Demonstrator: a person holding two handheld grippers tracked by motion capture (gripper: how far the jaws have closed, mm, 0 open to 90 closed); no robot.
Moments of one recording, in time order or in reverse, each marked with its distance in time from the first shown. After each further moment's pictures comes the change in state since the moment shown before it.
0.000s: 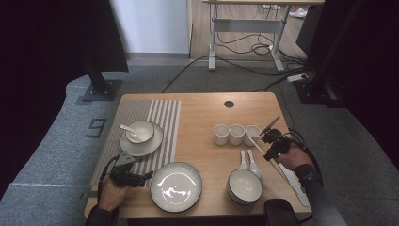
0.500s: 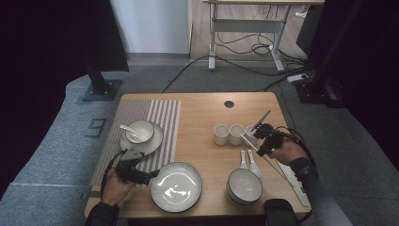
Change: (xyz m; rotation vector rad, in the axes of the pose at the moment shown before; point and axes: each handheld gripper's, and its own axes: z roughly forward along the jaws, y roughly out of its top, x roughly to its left) left arm -0.014 0.035 0.002 0.020 -0.098 0.094; right arm 0.021 0.025 -0.019 -0.009 0.008 -0.109
